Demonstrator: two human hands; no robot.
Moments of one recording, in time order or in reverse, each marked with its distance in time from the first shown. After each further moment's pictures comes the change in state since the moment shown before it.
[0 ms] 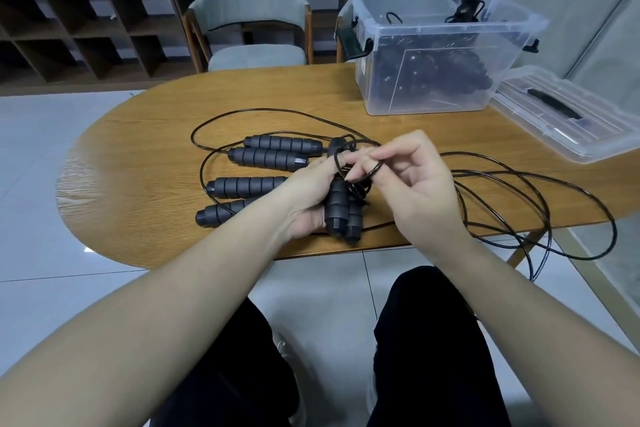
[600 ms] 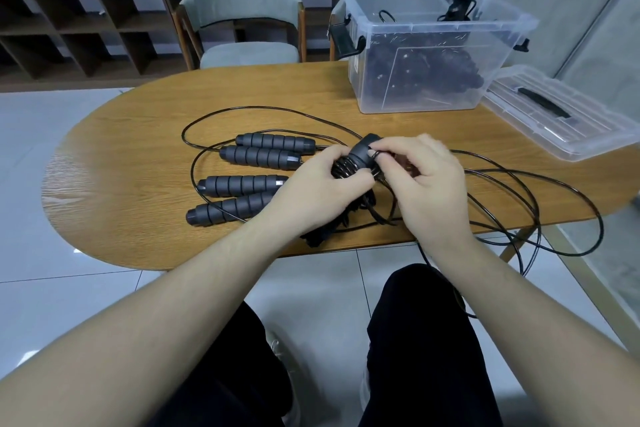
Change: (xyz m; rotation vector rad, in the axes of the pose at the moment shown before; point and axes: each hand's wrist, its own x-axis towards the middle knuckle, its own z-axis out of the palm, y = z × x) left_hand -0.026 -0.001 0.008 0.779 0.119 0.438; right_hand 0.001 0.008 -0.022 -0.791 0.243 -0.016
